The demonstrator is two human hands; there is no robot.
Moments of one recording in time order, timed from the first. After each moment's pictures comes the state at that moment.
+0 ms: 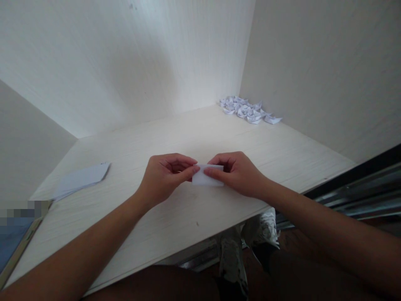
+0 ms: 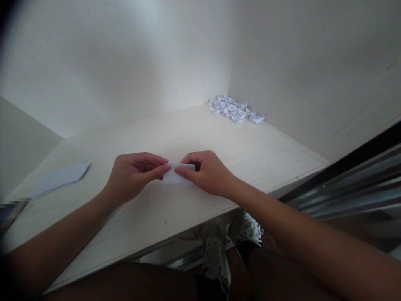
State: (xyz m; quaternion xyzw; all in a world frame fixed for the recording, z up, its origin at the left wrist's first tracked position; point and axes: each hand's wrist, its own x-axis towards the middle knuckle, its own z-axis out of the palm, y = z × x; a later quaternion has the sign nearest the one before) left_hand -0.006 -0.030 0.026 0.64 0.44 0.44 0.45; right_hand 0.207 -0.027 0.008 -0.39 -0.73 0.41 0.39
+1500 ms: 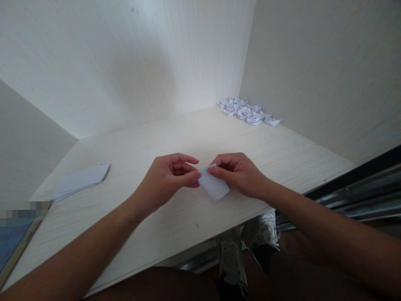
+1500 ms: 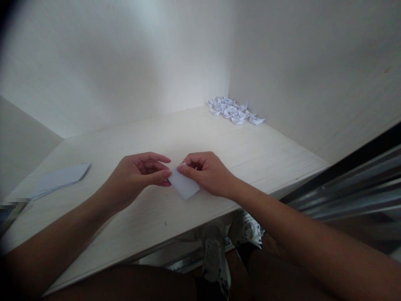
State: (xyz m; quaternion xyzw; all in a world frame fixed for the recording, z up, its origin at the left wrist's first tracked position) left_hand -0.005 -0.035 0.034 0.57 0.45 0.38 0.58; right_hand 0.210 -0.029 0.010 -0.37 -0.68 0.50 0.40
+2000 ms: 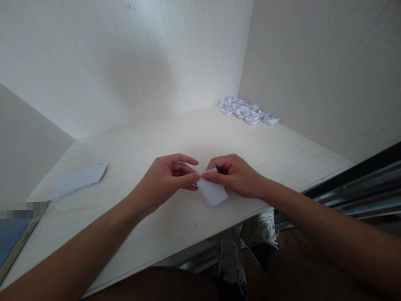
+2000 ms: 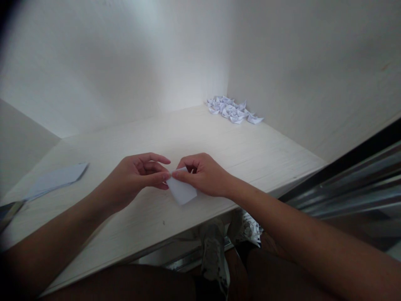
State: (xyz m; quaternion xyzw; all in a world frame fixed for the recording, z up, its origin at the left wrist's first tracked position) left_hand -0.005 -0.036 0.034 0.56 0.44 0.36 0.61; right_hand 0.210 -0.028 0.011 -0.34 -0.74 0.46 0.35
